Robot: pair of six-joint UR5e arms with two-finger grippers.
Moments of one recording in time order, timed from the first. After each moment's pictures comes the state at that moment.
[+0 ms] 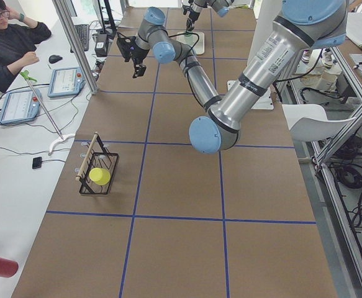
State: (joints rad) left arm -0.96 -2.25 -1.82 -1.67 -1.86 -1.63; right arm 0.80 -1.94 1.85 -0.61 1.79 0.78
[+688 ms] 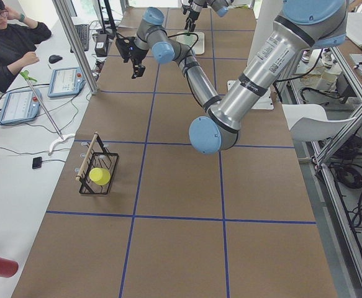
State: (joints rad) left arm -0.98 -2.25 -1.81 -1.65 -1.87 -1.63; right arm 0.84 -1.94 1.86 -0.62 1.87 0.77
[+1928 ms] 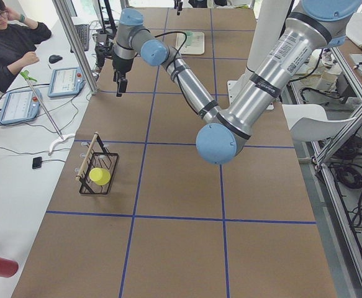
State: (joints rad) left arm -1.20 -2.16 -1.81 -1.43 -2.02 -0.99; right arm 1.34 -1.67 1.87 -1.39 2.23 0.12
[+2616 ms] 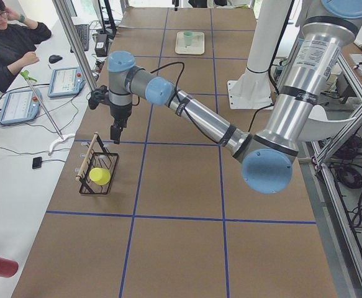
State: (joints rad) left arm -1.41 -1.85 -1.80 -1.42 -2.20 -0.19; right arm 1.39 -1.59 1.85 -1.55 2.25 0.04
